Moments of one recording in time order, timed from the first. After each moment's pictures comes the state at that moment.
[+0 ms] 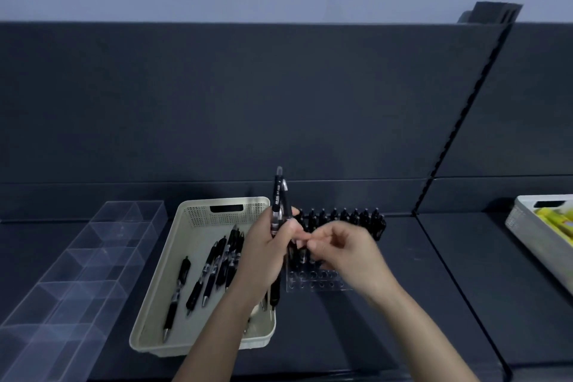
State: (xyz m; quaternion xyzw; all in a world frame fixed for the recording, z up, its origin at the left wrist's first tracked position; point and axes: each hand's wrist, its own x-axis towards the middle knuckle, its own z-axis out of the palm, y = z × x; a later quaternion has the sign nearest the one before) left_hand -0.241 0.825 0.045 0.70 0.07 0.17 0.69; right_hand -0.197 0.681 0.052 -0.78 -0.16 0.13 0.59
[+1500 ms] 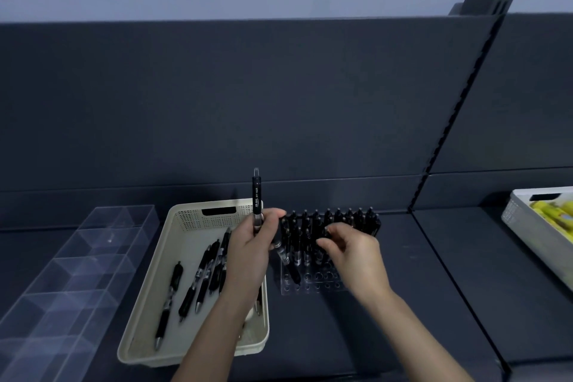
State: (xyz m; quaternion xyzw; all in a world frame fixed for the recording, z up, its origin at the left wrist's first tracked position) left_hand -0.235 0.827 0.036 0.66 0.15 0.22 0.70; right_hand -0.171 0.670 0.004 -0.87 -0.20 -0.10 0.44
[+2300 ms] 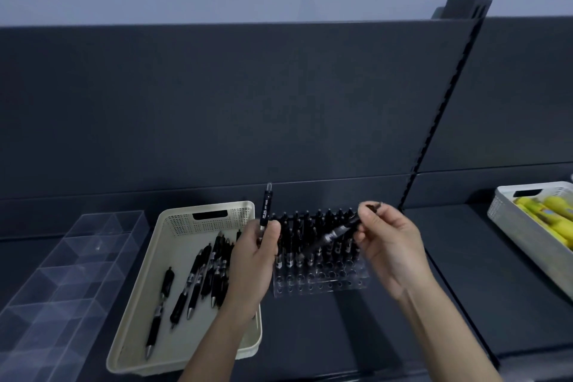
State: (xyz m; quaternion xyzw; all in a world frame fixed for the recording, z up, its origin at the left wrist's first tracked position) left_hand -0.235 0.819 0.021 0.75 0.12 0.19 0.62; right_hand -0.172 0.635 0.053 -0.47 -0.01 0.08 0.88
